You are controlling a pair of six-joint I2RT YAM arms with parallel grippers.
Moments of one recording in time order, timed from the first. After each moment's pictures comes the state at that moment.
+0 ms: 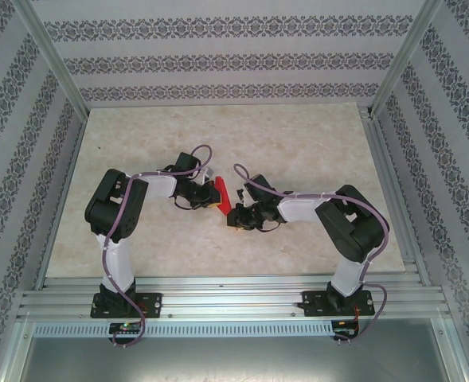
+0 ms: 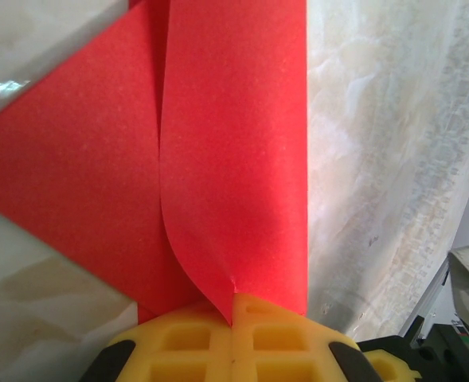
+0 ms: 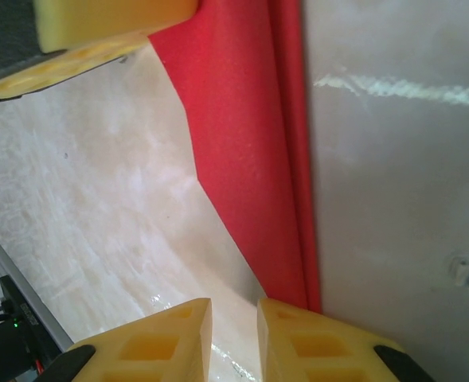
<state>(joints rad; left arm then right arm) -0.39 1.98 1.09 -0.20 0.70 -0.63 0.67 1.80 0.85 -0.07 -0.53 0.73</state>
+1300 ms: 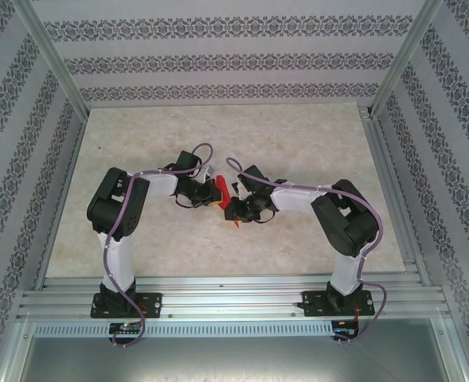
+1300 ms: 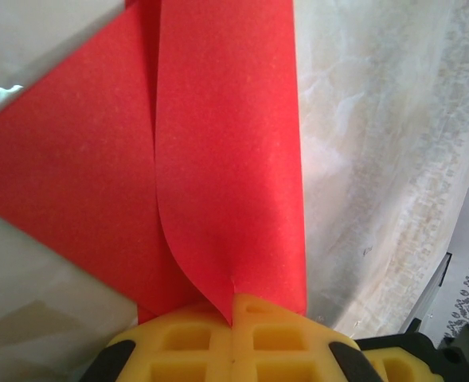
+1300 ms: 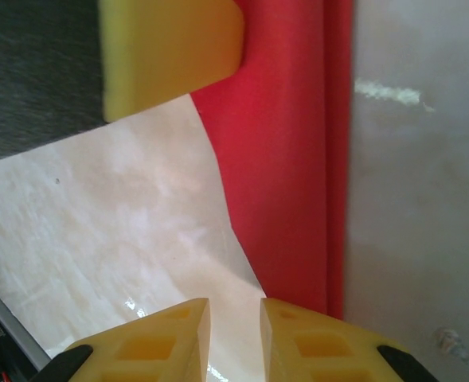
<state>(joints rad) -0.39 2.01 1.12 -0.20 0.71 -0.63 0.66 1.86 1.02 -0.27 -0.48 0.61</state>
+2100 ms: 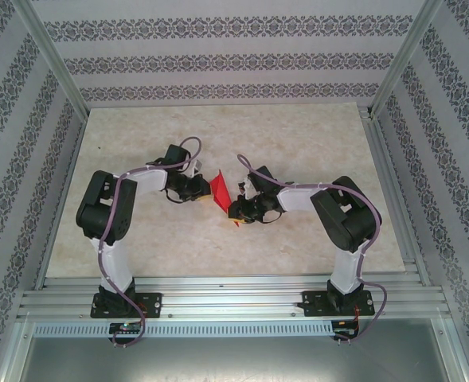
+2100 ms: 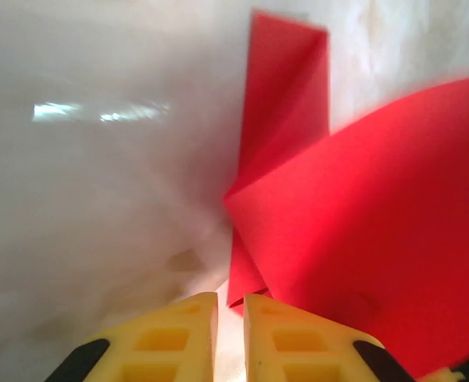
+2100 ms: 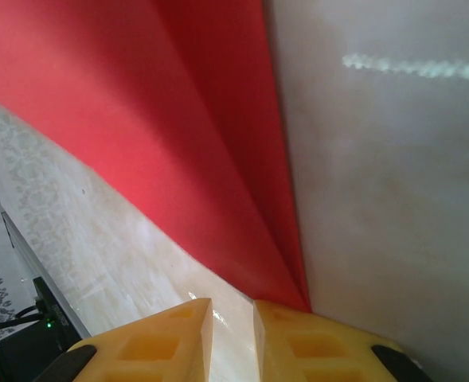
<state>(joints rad) -0.31 1.91 1.13 -0.35 0.59 -0.56 0.59 1.89 0.95 -0.12 -0.63 0.69</state>
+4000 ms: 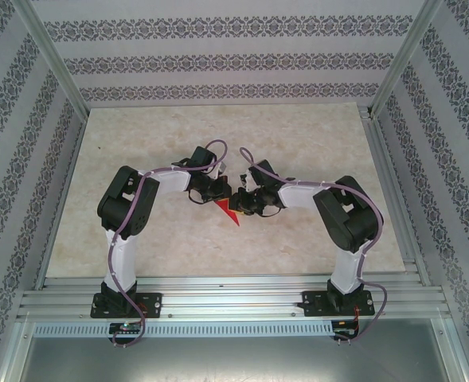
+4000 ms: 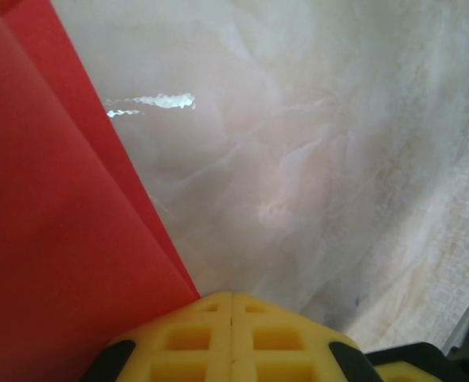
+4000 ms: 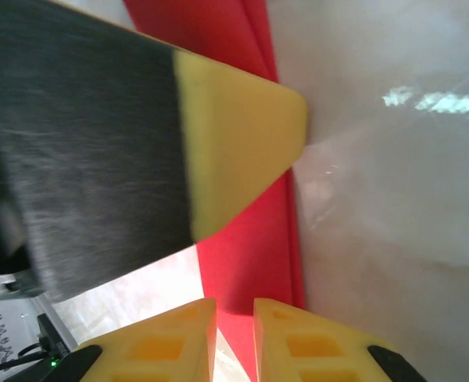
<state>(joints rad) -0.47 2.07 1.26 -0.27 0.59 -0.63 0.57 1.89 0.99 -0.10 -0.58 0.71</state>
